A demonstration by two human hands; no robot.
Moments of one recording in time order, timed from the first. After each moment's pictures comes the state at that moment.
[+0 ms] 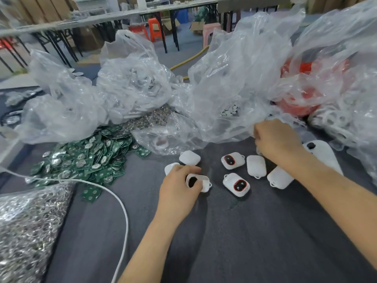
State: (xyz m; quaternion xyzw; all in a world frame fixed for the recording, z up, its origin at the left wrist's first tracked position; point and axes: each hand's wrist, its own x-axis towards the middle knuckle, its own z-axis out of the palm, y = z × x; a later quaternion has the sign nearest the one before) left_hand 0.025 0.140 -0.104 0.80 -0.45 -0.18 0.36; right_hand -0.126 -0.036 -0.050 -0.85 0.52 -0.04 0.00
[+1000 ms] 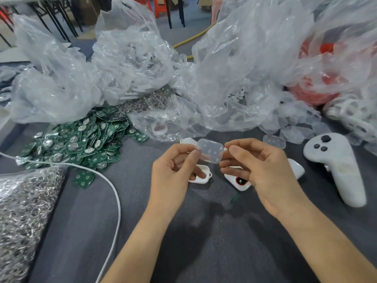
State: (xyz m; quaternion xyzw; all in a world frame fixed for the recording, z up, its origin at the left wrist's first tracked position) left_hand 0.018 0.142 -0.096 0.58 -0.37 -0.27 0.67; right_hand -0.124 0.059 -0.068 -0.52 0.33 -0.37 0.70
